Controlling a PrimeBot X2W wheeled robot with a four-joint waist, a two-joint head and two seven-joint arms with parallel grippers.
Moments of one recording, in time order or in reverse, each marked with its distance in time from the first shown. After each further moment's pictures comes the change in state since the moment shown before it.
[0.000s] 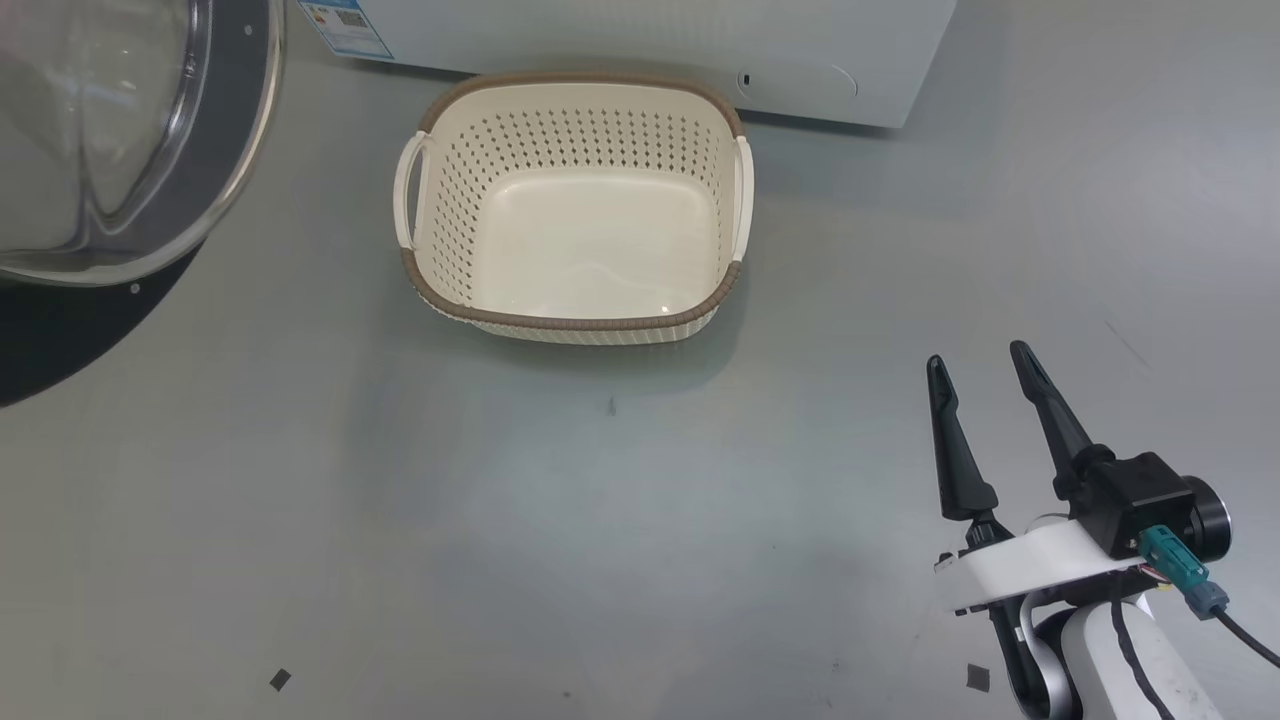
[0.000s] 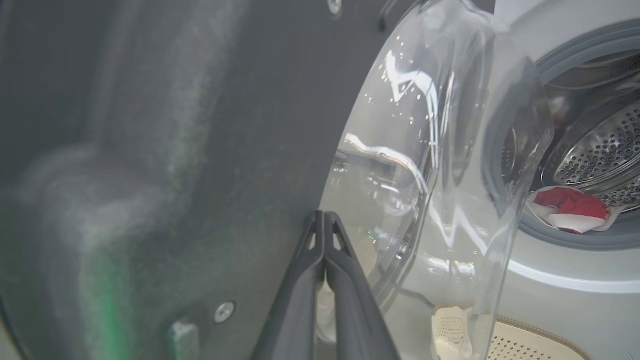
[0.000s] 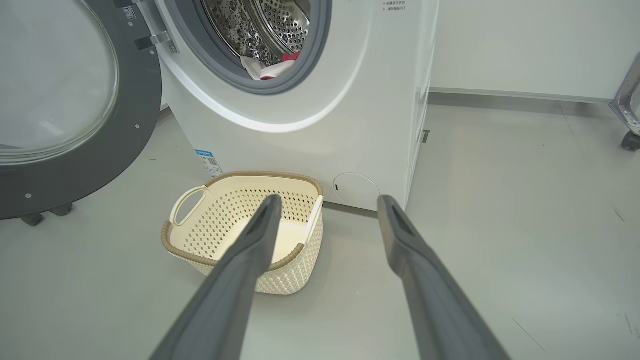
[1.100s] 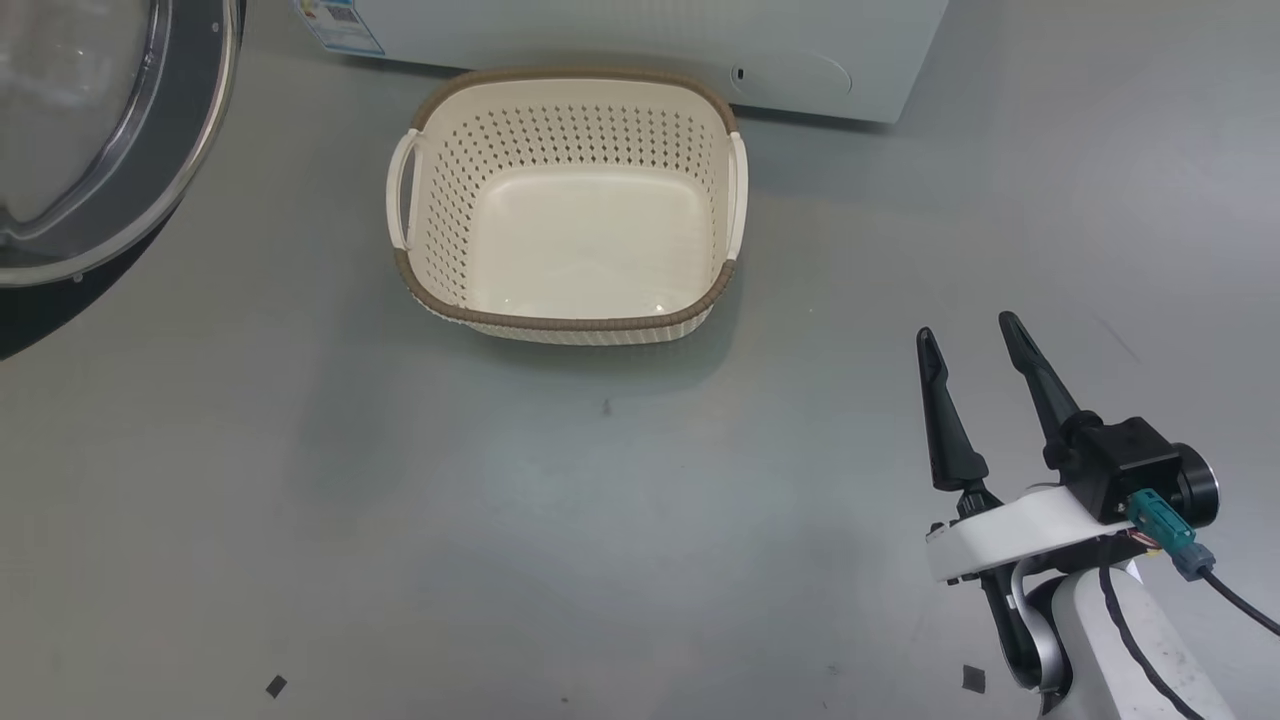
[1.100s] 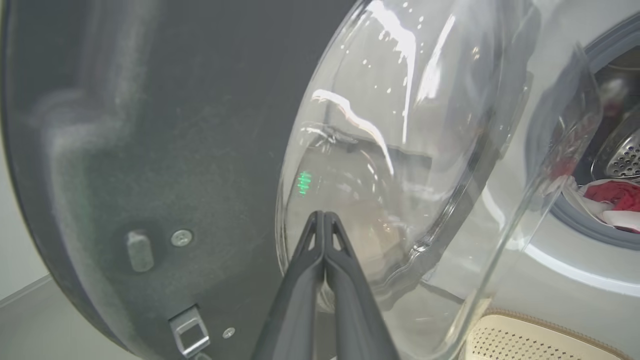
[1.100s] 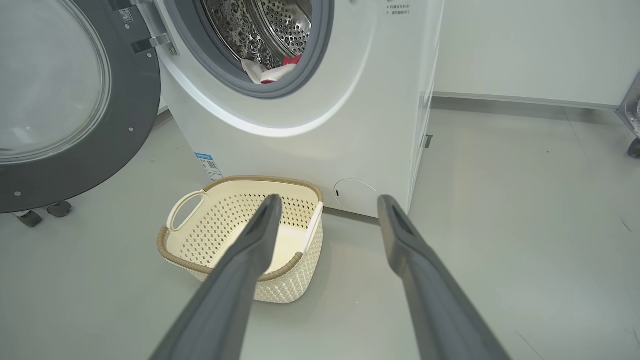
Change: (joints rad) left arm -0.095 0.029 -0.034 0.171 0.010 -0.014 -0.043; right arm -0.077 0.004 0.004 0.063 -0.004 -0.005 -0.003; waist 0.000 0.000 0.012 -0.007
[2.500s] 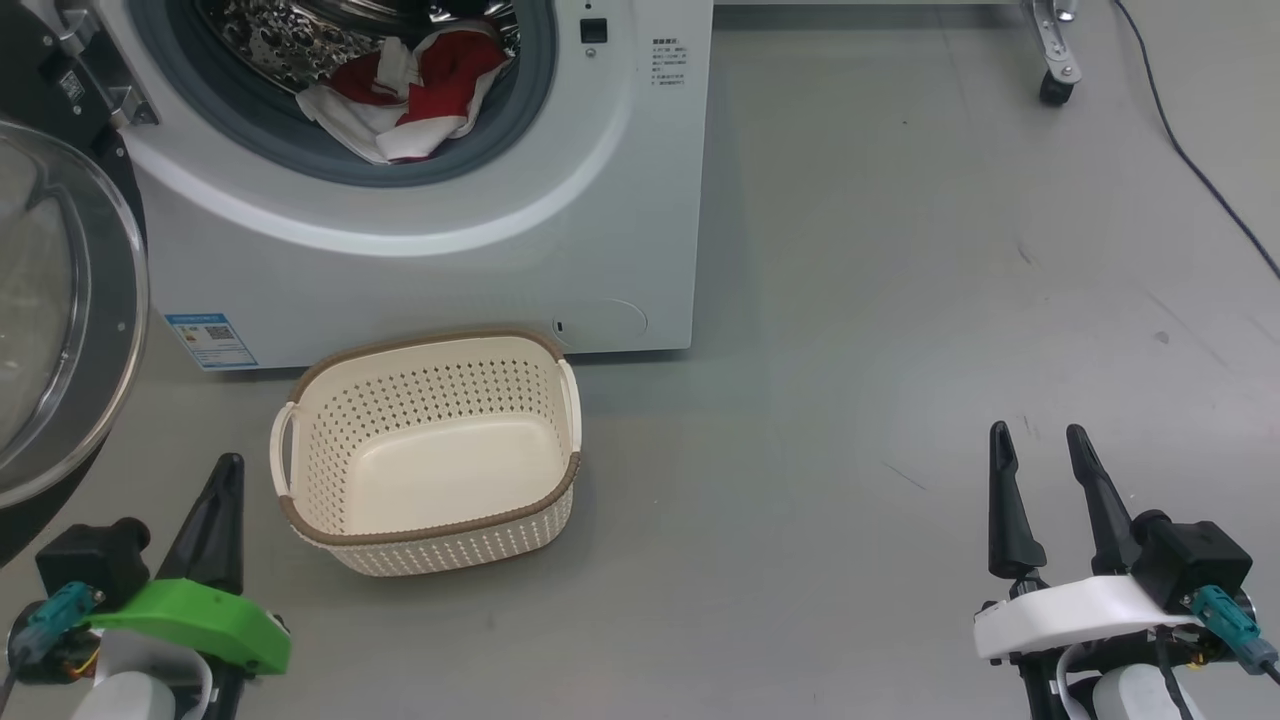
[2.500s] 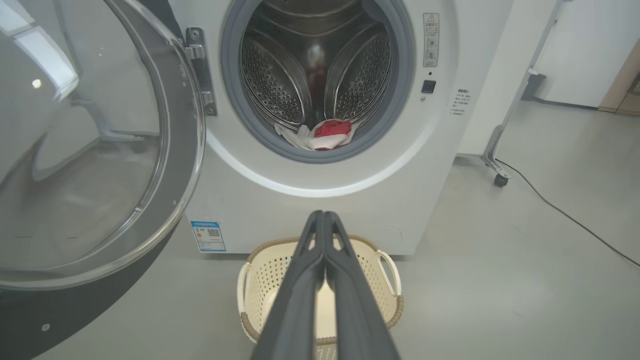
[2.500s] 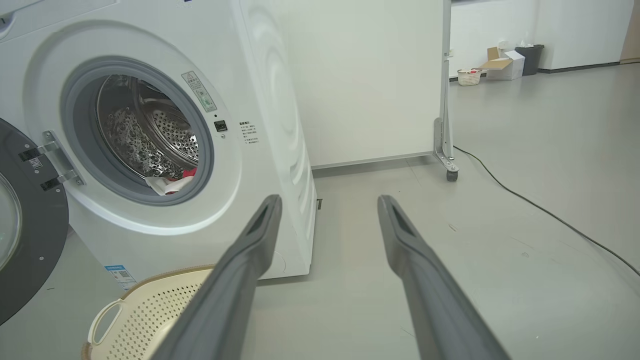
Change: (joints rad) left arm 0.398 -0.168 -0.295 -0.225 0.105 -0.002 -0.010; right arm 0.169 0.030 -0.099 0.005 0.131 0.025 -0.034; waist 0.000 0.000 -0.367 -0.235
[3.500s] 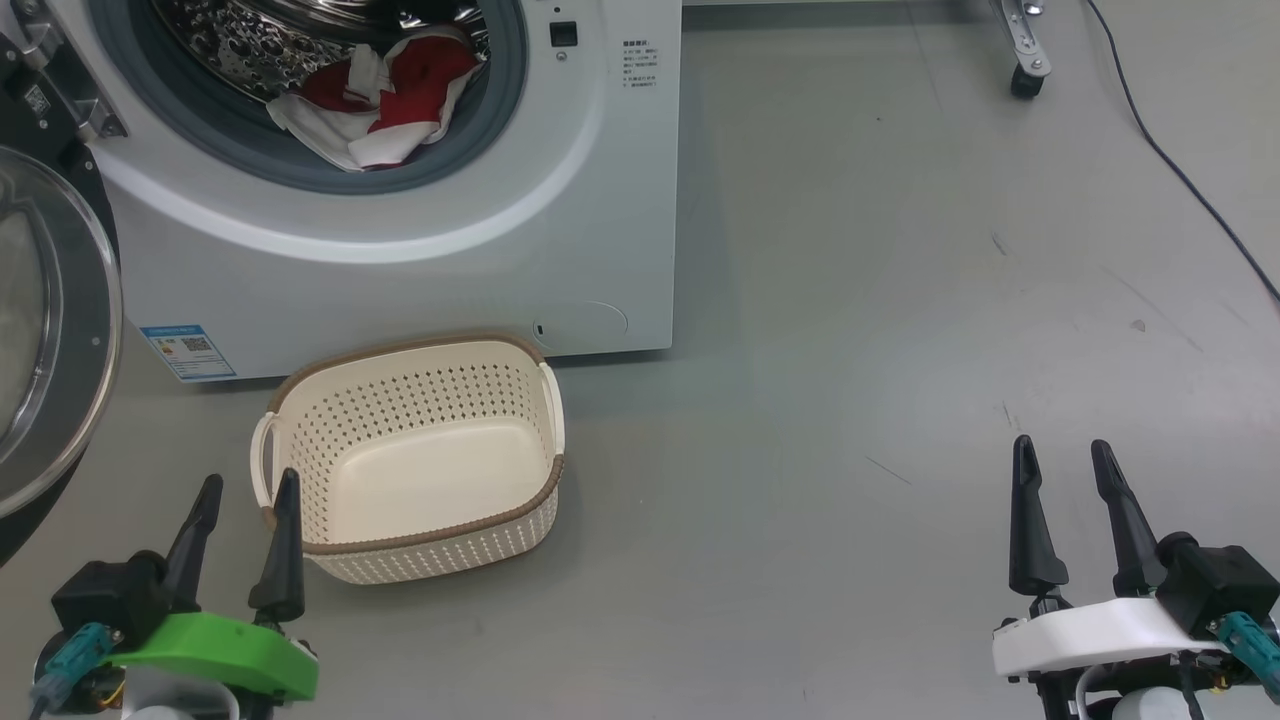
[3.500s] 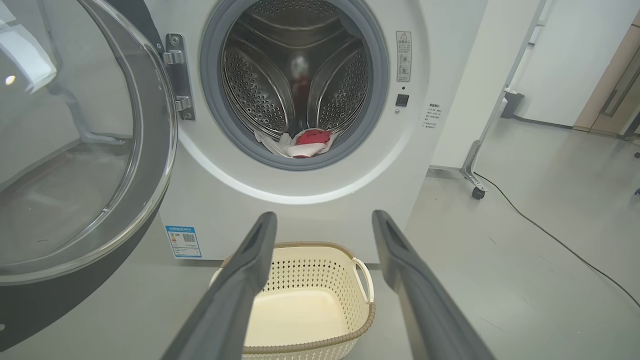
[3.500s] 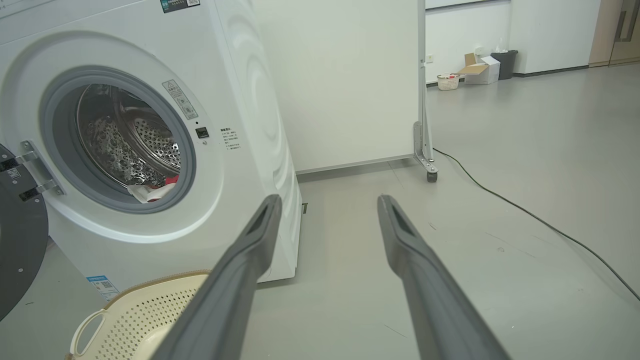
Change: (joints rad) left arm 0.112 -0.052 0.021 -0.159 0.002 0.000 0.000; right arm 0.057 -0.001 -0.028 -0.058 0.000 -0.001 -0.008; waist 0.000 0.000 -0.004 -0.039
